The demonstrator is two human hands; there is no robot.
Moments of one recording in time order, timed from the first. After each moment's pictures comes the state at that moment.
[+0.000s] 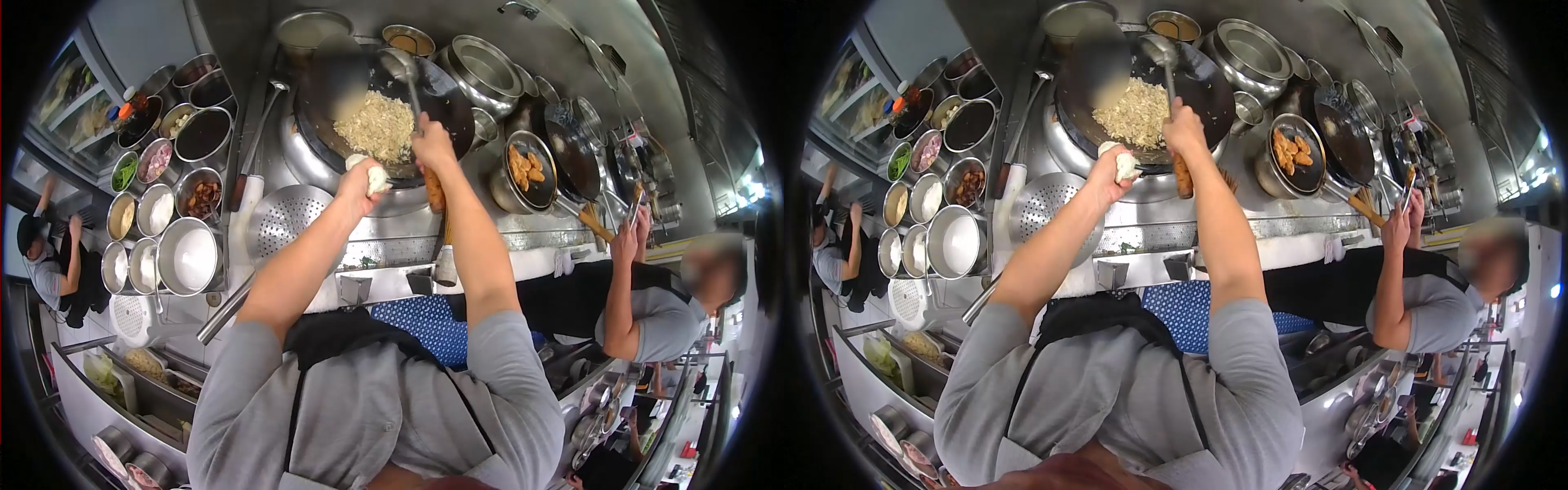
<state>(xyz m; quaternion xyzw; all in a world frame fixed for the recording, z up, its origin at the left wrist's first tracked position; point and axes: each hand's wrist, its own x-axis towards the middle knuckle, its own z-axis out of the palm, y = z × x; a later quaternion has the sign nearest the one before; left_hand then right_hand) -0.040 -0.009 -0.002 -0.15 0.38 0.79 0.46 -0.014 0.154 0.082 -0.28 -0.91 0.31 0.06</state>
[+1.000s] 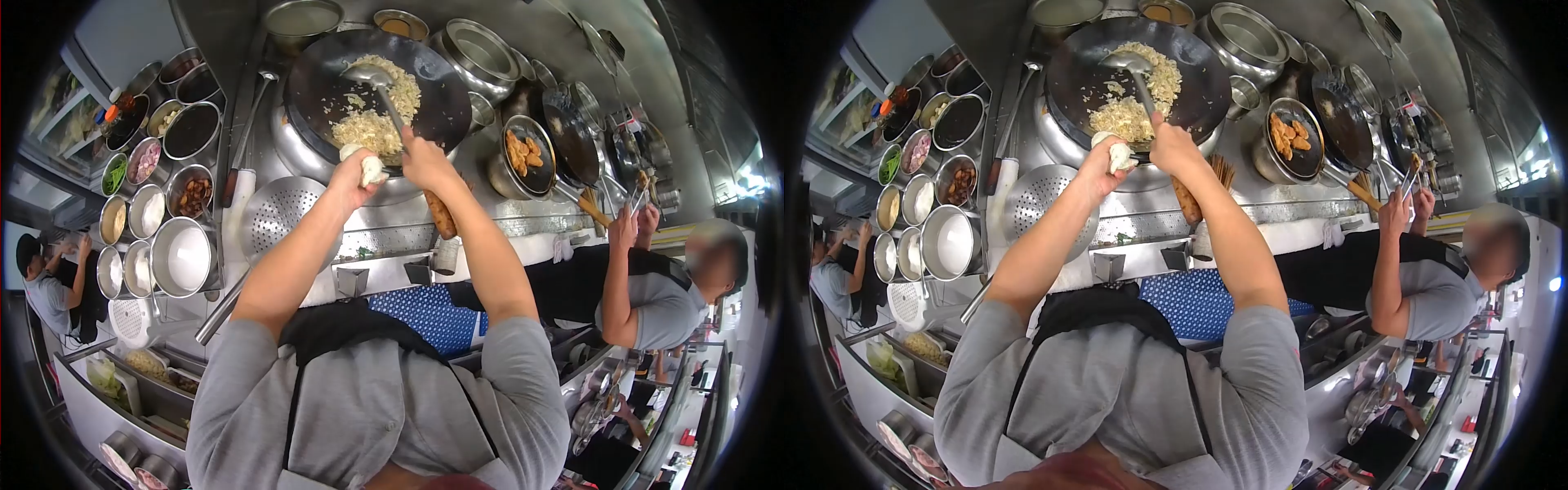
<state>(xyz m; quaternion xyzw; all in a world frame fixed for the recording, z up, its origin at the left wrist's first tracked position) -0.040 -0.015 -0.010 -0.12 0.35 0.79 0.48 0.035 0.129 0.083 -0.13 -0.98 0.15 -0.03</state>
